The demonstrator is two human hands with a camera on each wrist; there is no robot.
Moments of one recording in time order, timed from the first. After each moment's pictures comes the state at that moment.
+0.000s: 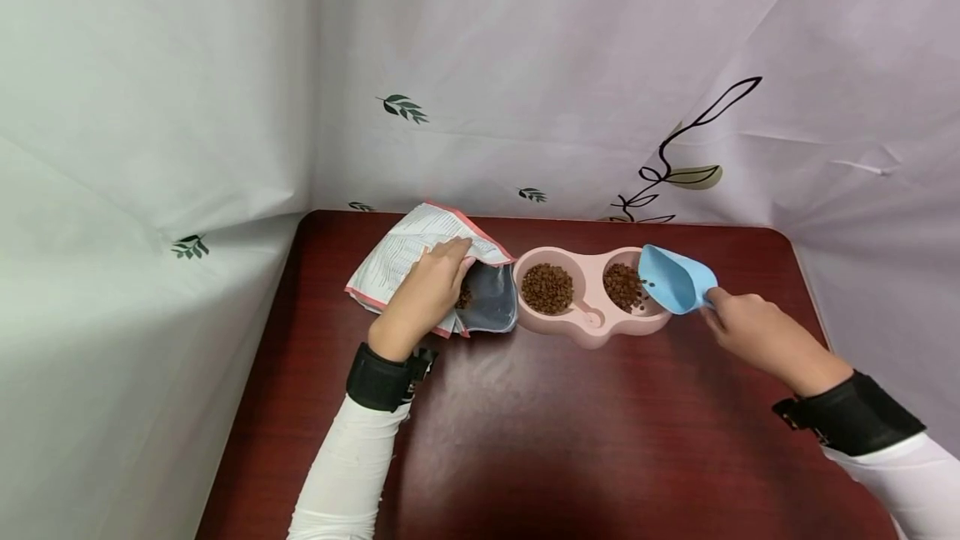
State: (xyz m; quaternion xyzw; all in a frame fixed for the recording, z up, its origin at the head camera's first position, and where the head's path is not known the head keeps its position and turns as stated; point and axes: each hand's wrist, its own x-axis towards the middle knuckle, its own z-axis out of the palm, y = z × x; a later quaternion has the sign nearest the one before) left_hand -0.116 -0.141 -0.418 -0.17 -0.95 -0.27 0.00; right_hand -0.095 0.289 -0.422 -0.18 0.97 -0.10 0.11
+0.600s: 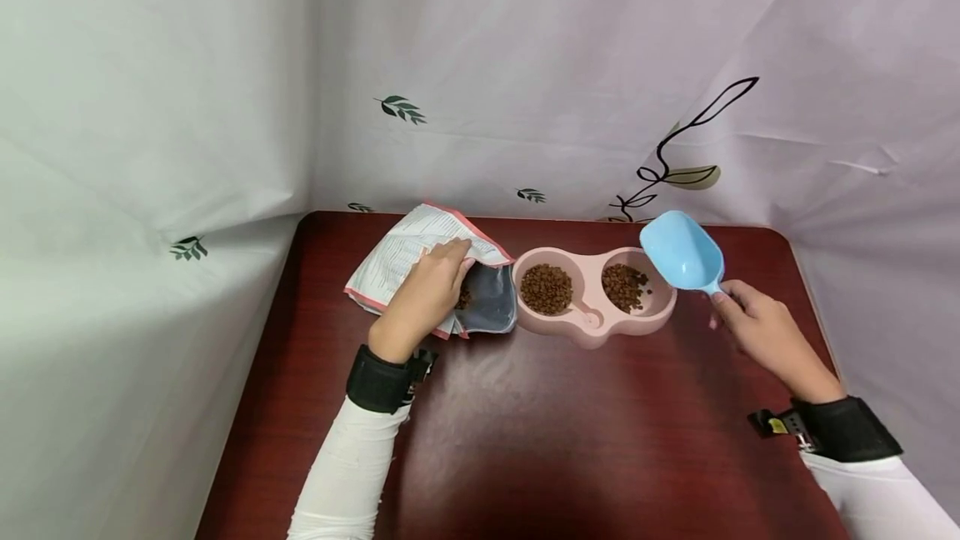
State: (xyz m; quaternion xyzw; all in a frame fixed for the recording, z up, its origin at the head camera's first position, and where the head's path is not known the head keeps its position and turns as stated) left_hand -0.114 -0.140 -0.418 -0.17 -0.95 -0.26 0.00; right_hand -0.083 0.306 -0.440 -0.04 0.94 -0.32 0.06
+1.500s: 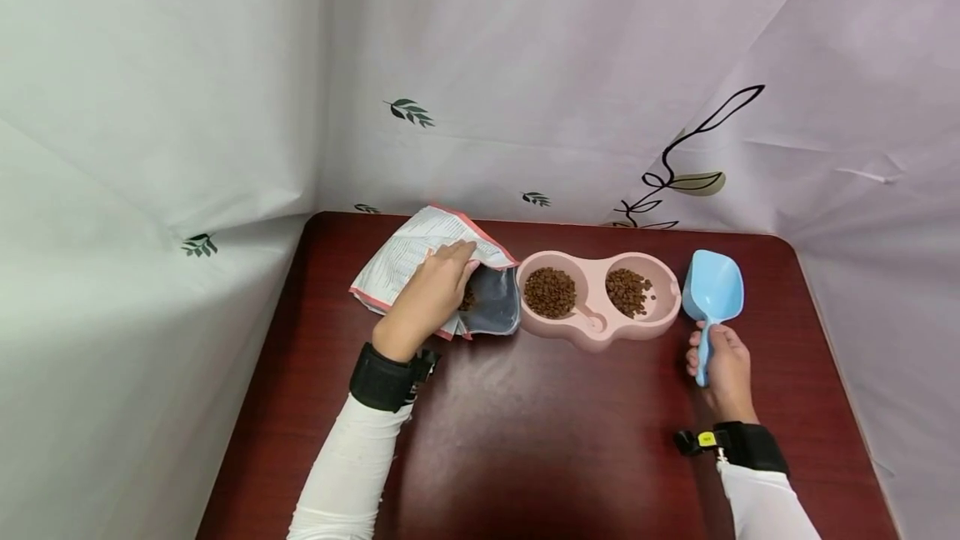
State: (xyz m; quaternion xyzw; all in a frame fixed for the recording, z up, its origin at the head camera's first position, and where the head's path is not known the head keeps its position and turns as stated) left_hand -0.113 -0.139 -0.416 -0.16 -0.95 -0.26 -0.01; right_hand -0.061 0.295 -0.556 0.18 0.56 -0.81 -0.01
